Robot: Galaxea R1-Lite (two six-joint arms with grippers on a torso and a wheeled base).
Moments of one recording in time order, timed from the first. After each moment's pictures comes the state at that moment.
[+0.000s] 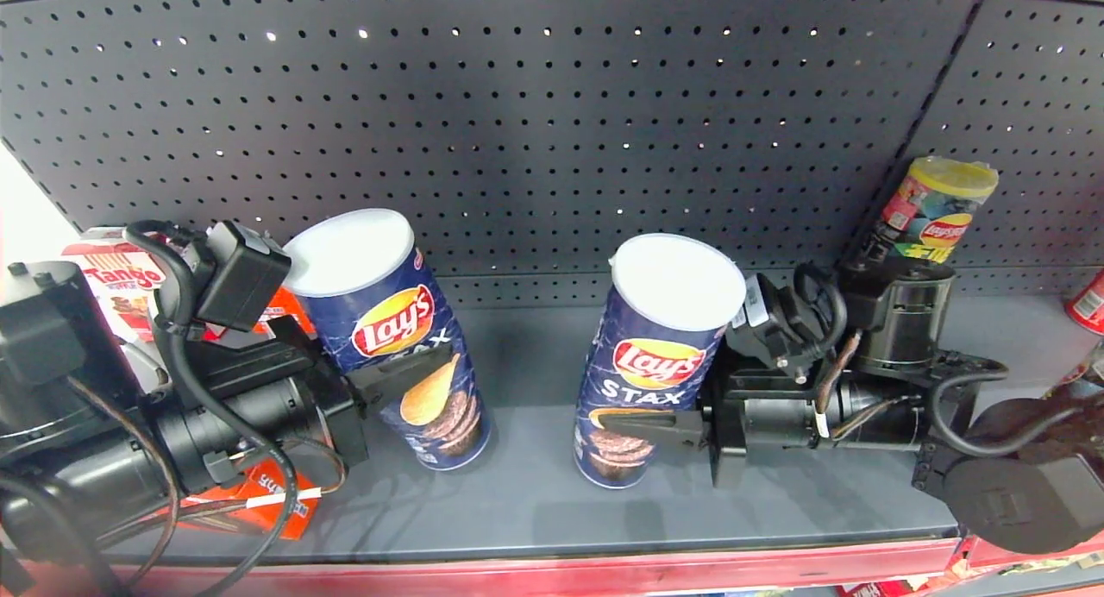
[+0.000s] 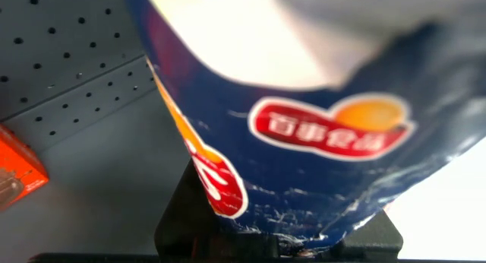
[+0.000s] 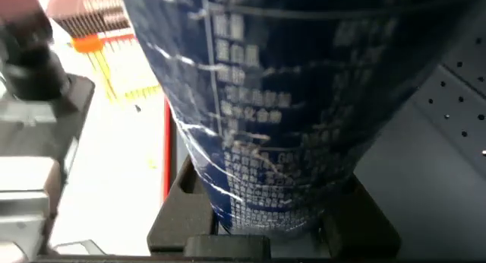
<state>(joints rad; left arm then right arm) -0.38 1.42 -0.50 -0.86 -0.39 0.05 0.60 1.78 -0.81 -0.83 0.81 -0.37</state>
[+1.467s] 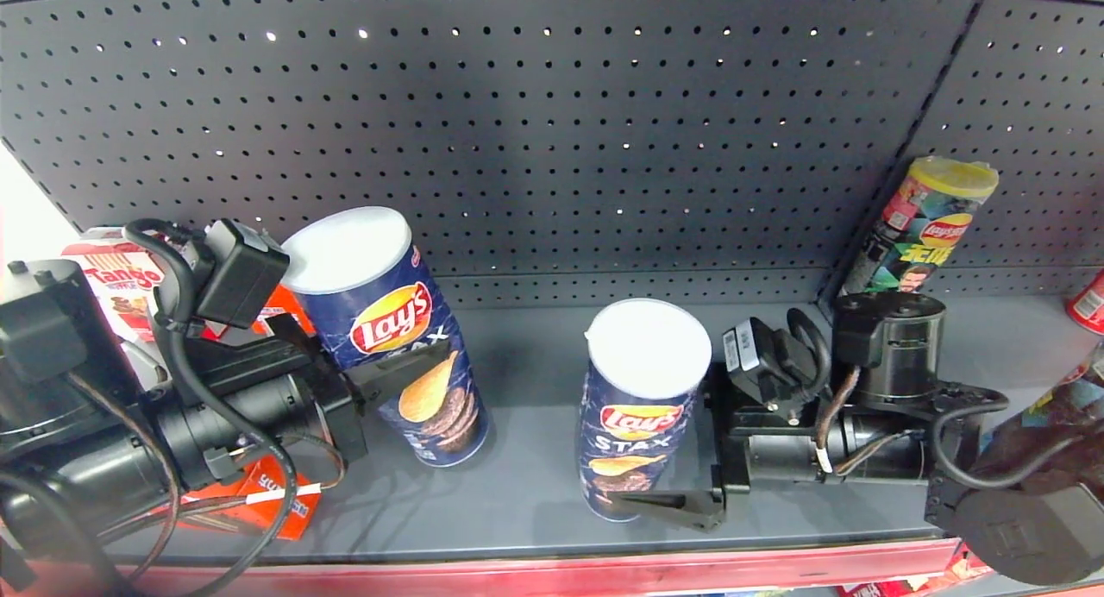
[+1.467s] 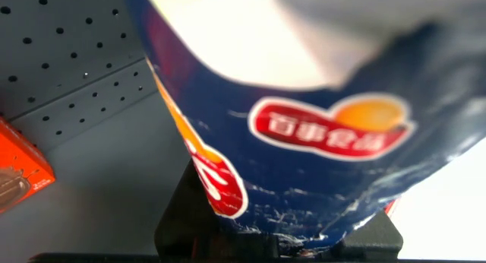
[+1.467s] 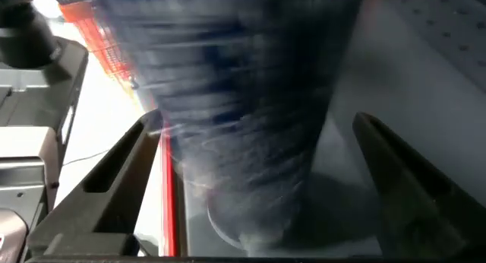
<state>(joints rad) -0.37 1.42 -0.50 -0.86 -0.40 0.05 0.59 1.76 -0.71 -0.83 0.75 -0.40</state>
